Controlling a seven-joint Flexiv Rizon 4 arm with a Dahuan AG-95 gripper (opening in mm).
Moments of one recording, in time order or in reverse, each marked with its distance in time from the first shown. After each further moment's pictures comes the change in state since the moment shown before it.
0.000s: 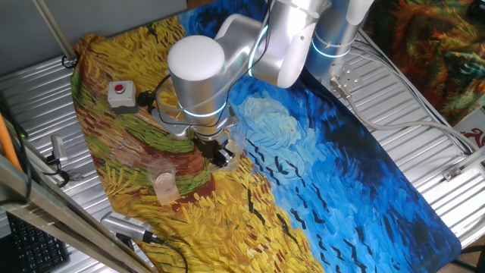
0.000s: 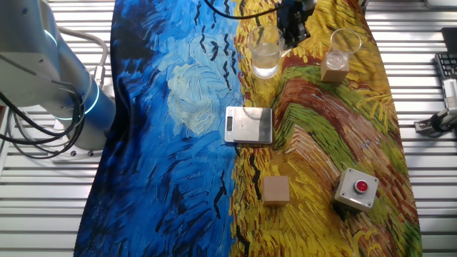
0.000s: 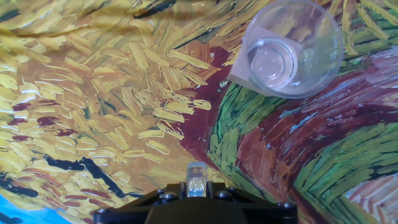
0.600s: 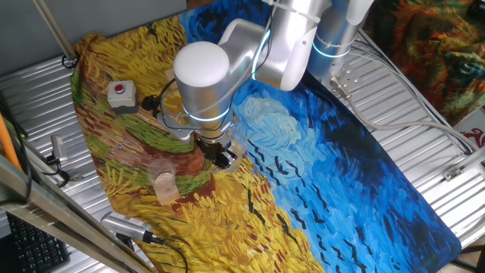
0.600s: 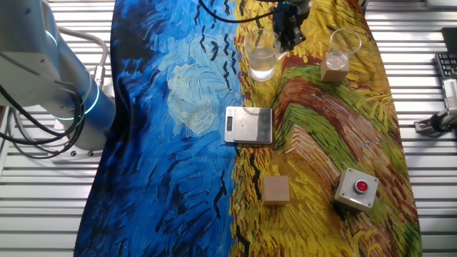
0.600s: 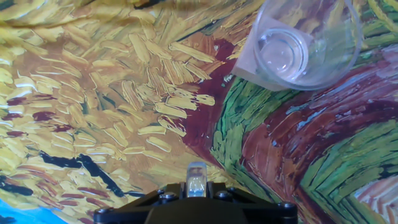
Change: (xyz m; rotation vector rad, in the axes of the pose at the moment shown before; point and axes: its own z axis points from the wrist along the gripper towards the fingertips) arm 0.003 0.002 0.016 0.011 -0.003 -0.008
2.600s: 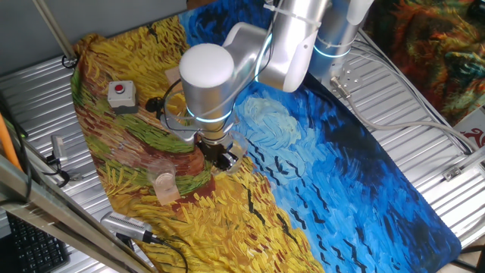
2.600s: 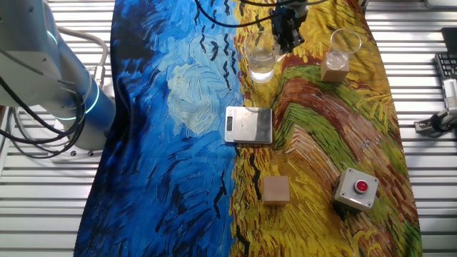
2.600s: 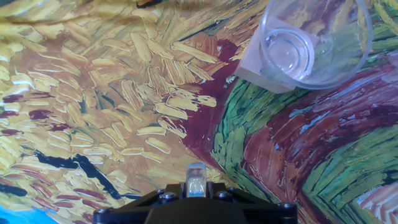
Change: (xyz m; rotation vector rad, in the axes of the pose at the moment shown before) arm -0.002 0.002 0.008 0.020 0.006 -0.026
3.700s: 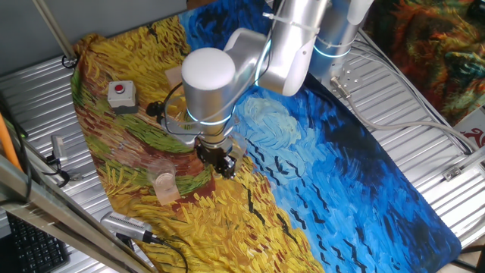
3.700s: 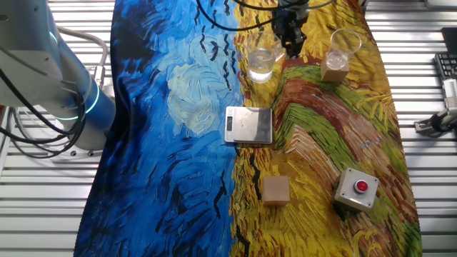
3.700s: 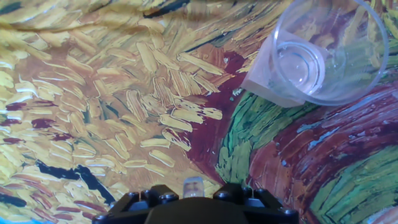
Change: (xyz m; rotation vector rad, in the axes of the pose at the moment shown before) arm -0.007 0.001 0.006 -0.013 -0.048 -0.011
